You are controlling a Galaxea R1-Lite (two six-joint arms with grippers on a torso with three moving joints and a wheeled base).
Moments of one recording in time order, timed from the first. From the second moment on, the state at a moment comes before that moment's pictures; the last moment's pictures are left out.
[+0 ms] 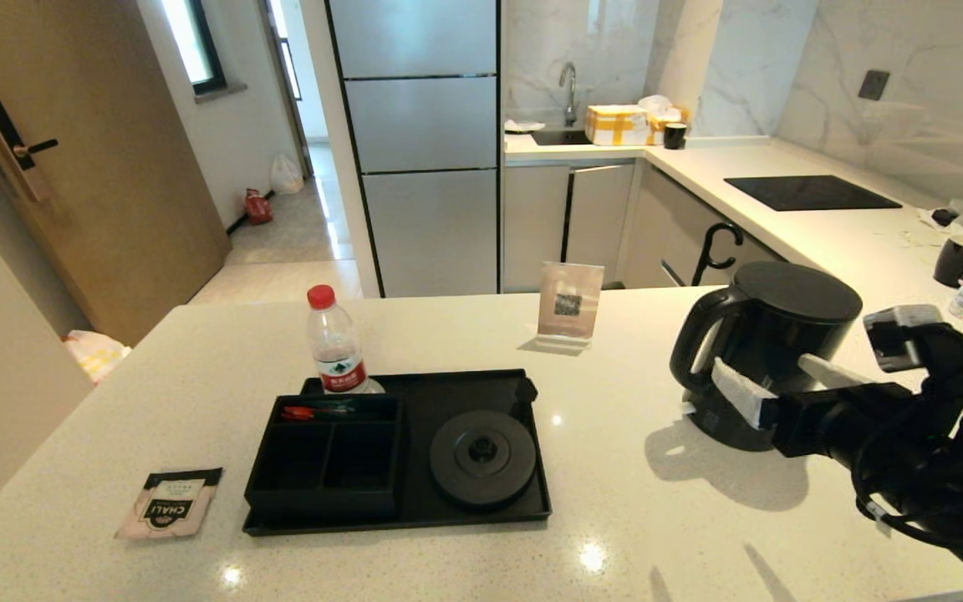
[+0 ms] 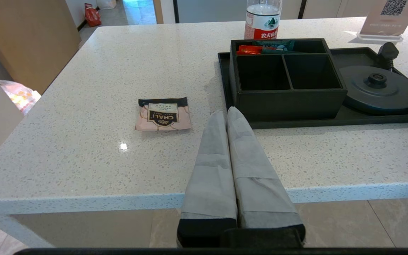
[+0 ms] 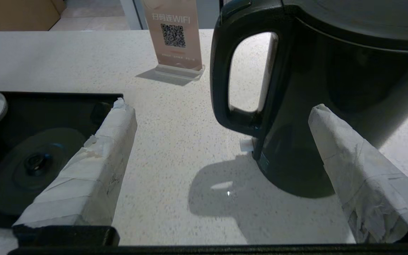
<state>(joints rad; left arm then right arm) 0.01 0.00 0.00 -0.01 0.00 0.02 0.38 1.57 -0.24 -1.21 -0.20 0.05</state>
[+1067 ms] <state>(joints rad) 0.01 0.00 0.00 -0.01 0.00 0.02 0.06 0.41 -0.81 0.51 -0.32 0.06</state>
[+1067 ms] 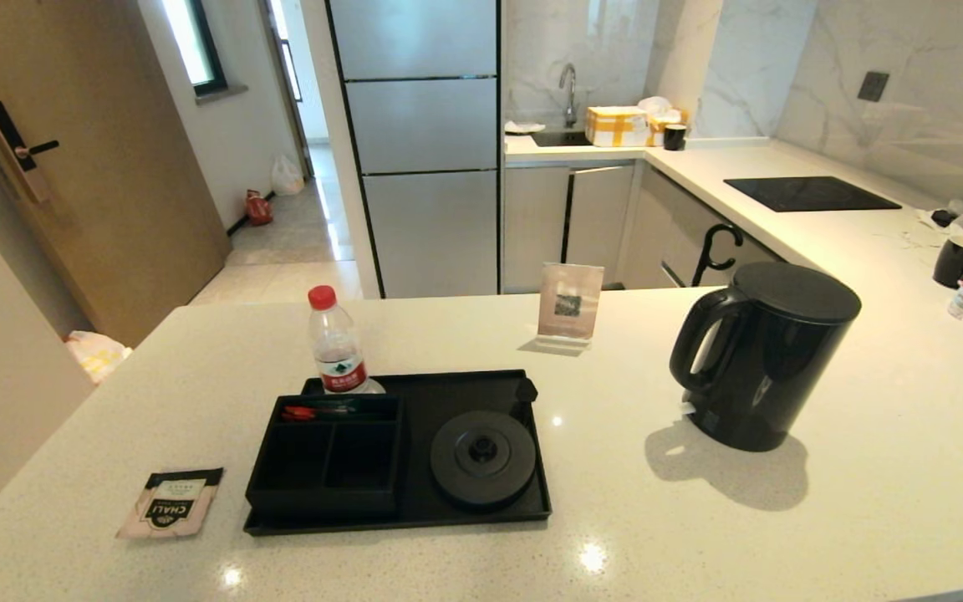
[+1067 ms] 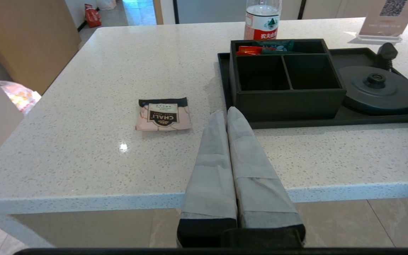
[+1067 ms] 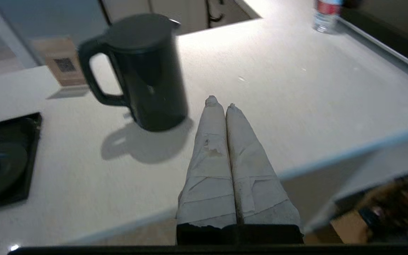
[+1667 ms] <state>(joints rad) 0.01 0.00 0.00 -0.01 0.00 0.02 -0.01 0.02 -0.61 0.56 0.02 0.15</state>
